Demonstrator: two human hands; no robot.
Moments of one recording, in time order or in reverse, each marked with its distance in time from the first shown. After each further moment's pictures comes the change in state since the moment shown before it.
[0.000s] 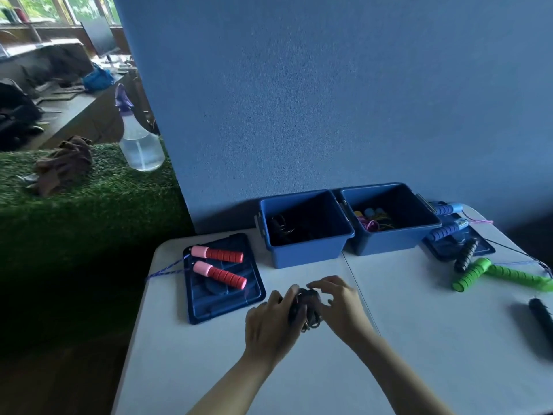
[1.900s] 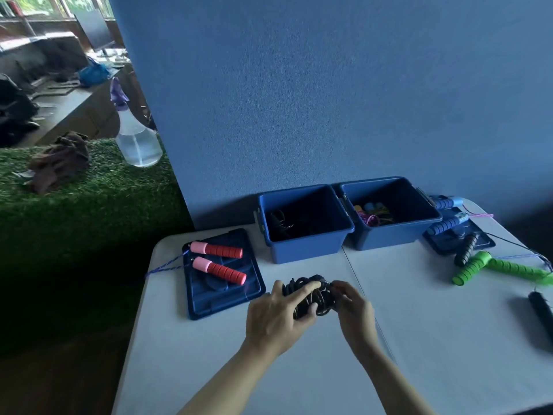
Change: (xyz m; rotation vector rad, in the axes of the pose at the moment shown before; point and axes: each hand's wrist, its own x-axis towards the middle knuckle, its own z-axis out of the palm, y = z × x) left_hand 0.008 0.010 -0.019 0.019 -0.045 0.112; right_hand -0.016 0.022 0.011 0.478 0.217 0.282
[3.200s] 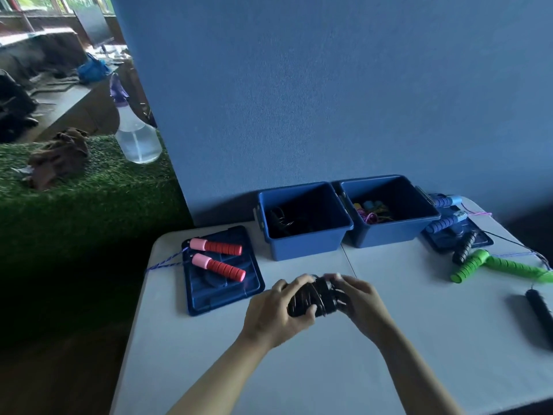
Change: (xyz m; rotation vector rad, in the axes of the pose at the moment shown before) left_hand -0.002 -0.008 0.006 -0.234 0.010 0.029; right_hand 0.020 -0.014 -0.025 0.432 -0.375 0.245
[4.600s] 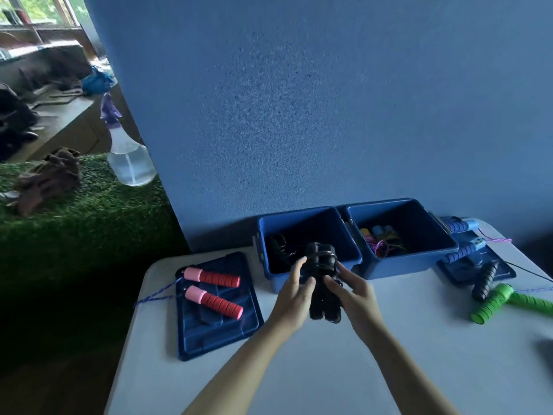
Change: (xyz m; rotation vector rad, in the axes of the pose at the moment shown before) left_hand 0.110 -0.009 0.025 -0.645 -0.136 -0.417; right_hand 0.078 -0.038 0.017 -0.154 0.121 -0.204
